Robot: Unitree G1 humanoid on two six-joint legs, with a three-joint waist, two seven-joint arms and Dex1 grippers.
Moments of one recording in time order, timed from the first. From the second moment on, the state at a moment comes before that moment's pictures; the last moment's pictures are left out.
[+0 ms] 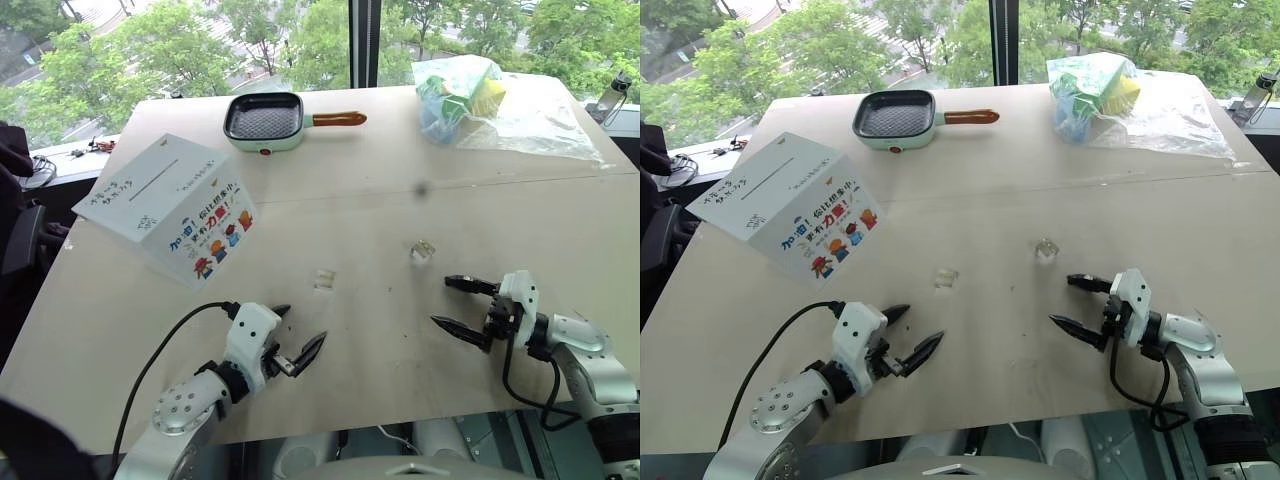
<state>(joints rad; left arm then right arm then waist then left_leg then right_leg) 0.41 0.48 -0.02 -0.61 -0.30 0.40 -0.50 -0.01 -0.54 -0.02 0.04 0.41 0.02 1.09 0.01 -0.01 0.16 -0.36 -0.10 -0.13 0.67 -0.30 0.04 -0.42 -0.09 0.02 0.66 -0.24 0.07</state>
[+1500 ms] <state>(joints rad) 0.24 0.57 0.04 -0.73 -0.52 0.48 -0.63 -0.22 -0.43 0.03 -0.05 0.25 0.19 0.71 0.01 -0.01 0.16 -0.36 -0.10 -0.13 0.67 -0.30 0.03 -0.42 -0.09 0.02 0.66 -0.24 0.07</state>
